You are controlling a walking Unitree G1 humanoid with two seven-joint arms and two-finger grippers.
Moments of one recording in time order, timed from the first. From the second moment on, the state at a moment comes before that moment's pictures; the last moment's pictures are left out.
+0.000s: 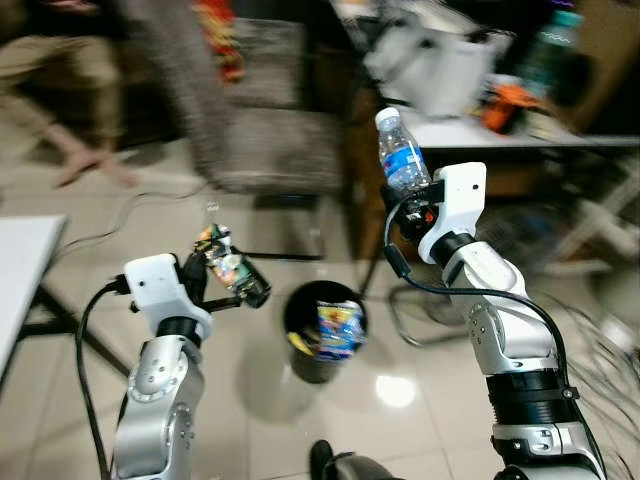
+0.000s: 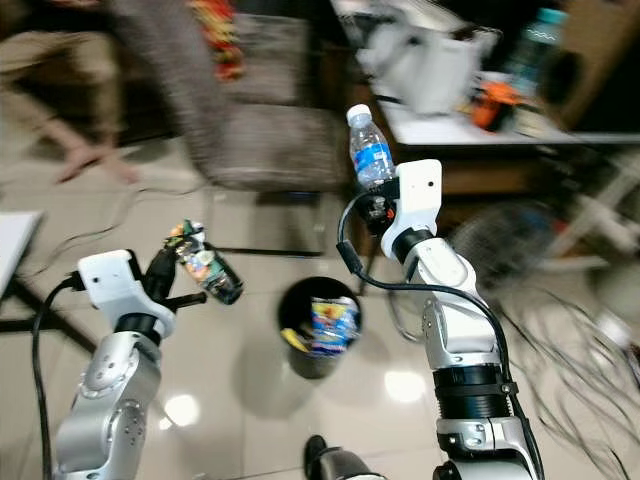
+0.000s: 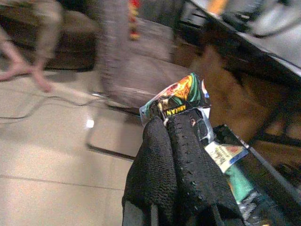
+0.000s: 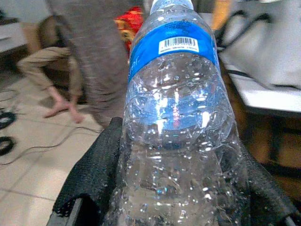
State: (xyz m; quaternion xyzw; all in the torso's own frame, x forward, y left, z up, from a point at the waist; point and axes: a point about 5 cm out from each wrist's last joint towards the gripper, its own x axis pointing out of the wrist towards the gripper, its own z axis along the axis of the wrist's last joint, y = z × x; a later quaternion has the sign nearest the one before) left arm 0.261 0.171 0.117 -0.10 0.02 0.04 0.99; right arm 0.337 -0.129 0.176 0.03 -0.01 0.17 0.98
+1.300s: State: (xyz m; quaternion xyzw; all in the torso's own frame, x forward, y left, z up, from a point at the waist) left arm 0.261 0.179 0.108 -0.08 0.04 0.06 0.99; right arm 0.335 -0.121 0.173 0.03 -0.01 0.19 0.98
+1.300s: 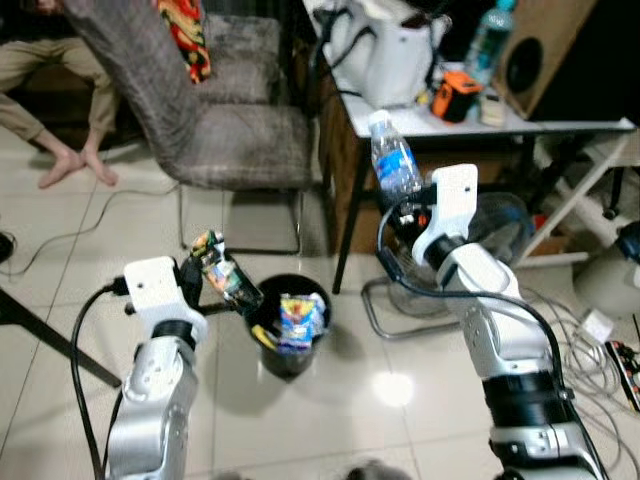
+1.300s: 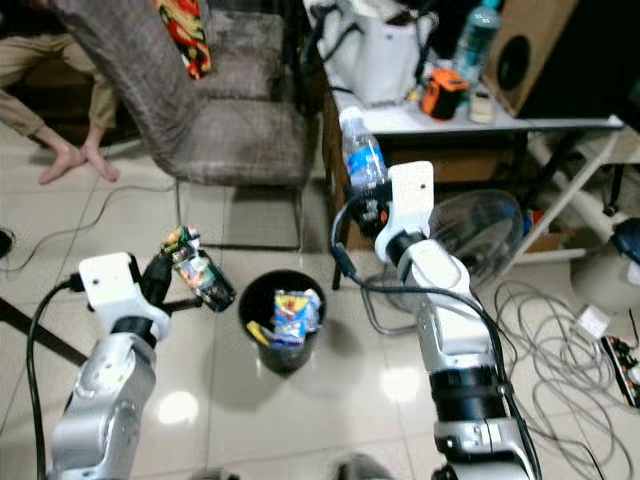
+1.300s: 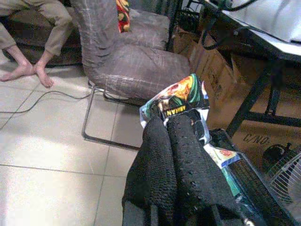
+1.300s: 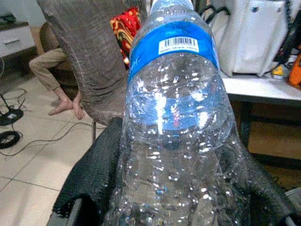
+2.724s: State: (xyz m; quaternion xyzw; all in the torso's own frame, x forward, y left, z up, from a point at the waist) left arm 0.259 0.175 0.104 -0.09 0.04 0.04 0.99; right arm 0.332 -0.124 0.169 0.02 0.00 0.18 0.98
